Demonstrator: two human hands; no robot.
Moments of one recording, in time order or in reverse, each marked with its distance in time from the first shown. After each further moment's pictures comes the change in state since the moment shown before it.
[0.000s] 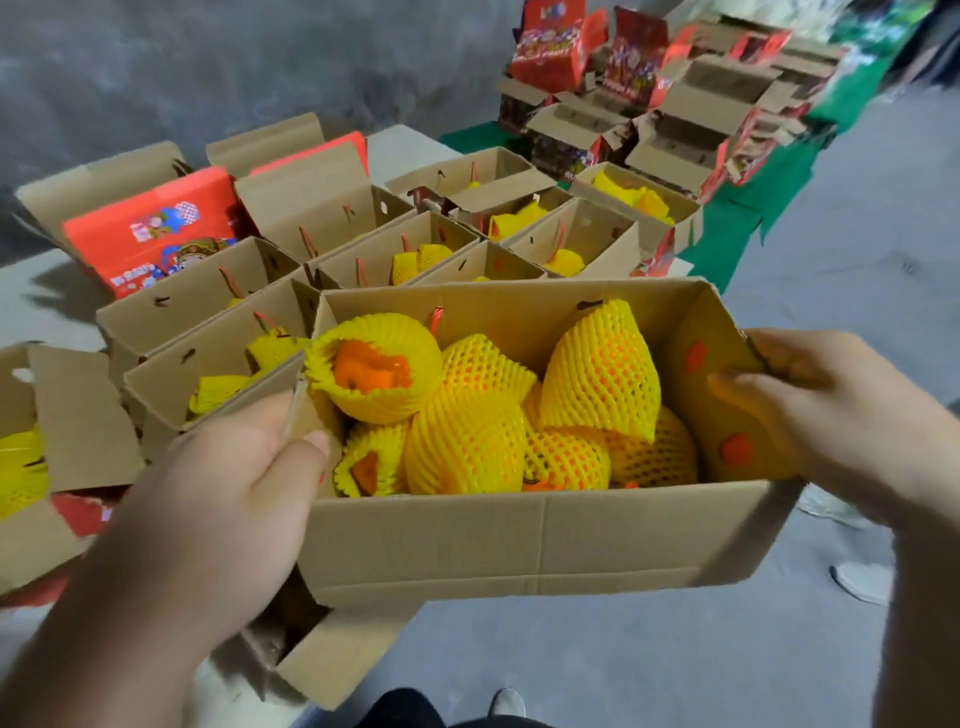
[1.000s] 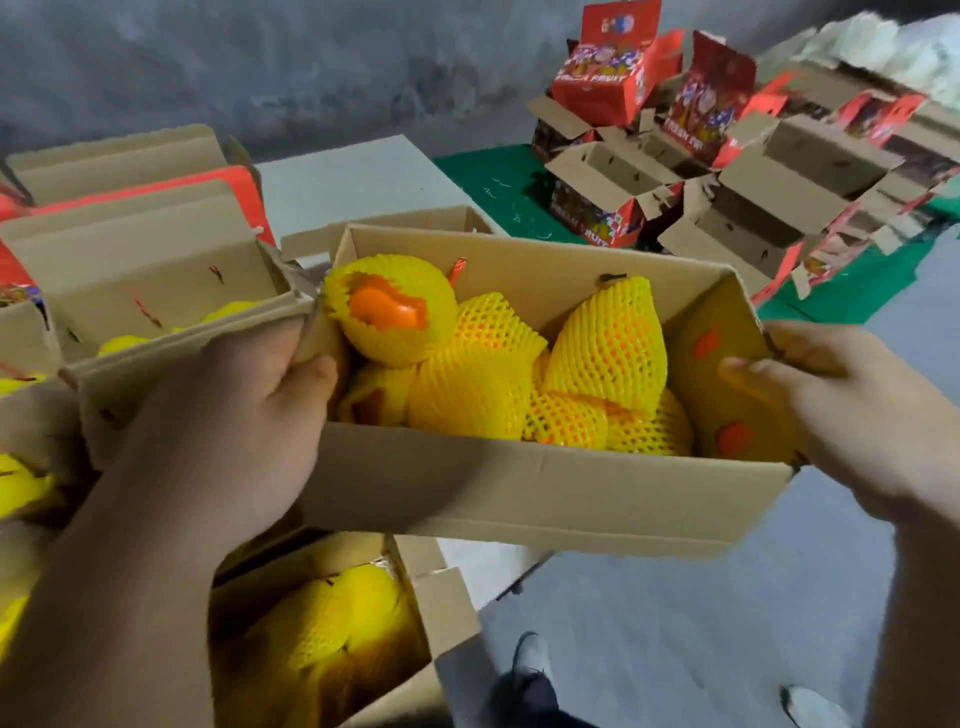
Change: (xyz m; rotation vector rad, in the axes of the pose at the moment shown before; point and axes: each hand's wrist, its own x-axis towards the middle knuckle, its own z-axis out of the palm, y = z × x) left_hand 0.380 0.198 0.206 -0.080 0.215 -0.015; right_hand 0.484 0.094 -0.130 0.118 -0.071 -0.138
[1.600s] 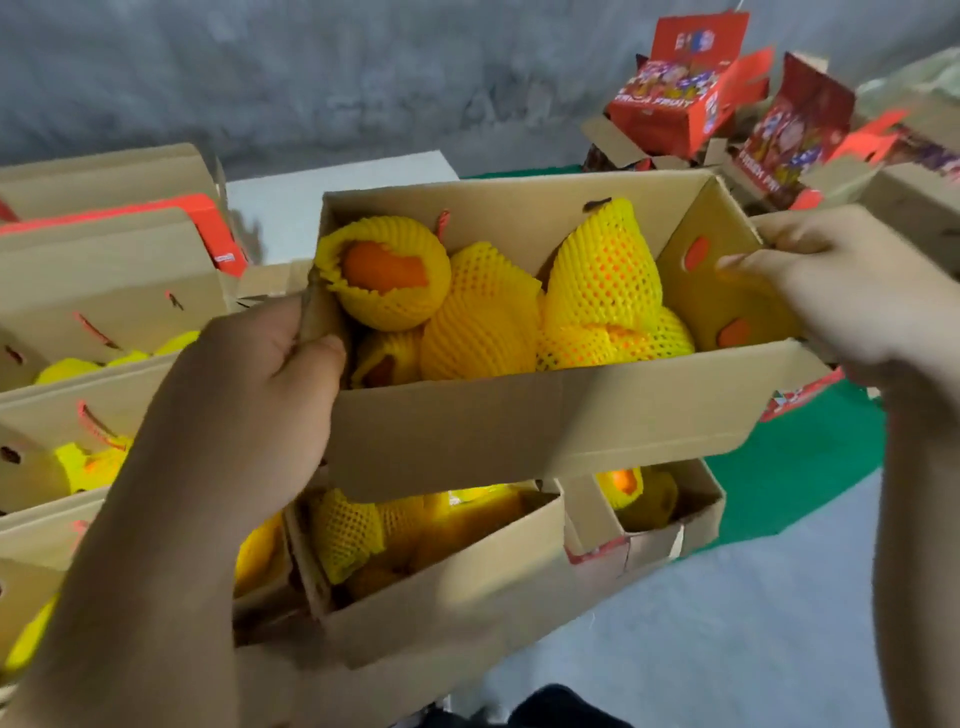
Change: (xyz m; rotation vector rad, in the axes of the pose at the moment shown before) left_hand 0.125 0.107 0.111 -0.033 0.201 -0.186; right_hand 0.259 0.000 -0.083 -0.007 -0.180 -0.254
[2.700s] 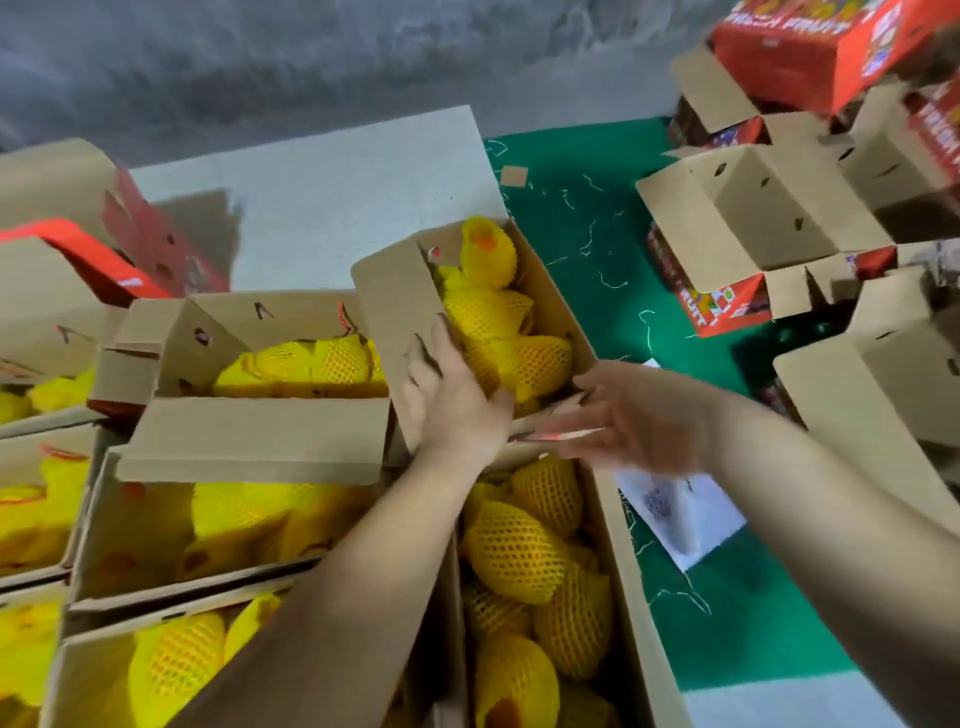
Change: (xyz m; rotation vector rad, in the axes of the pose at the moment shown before) left_hand 0.207 0.001 0.381 0.268 -0.107 -0.535; right_hand 0.304 0.208 0.096 0.750 -0.961 0.800
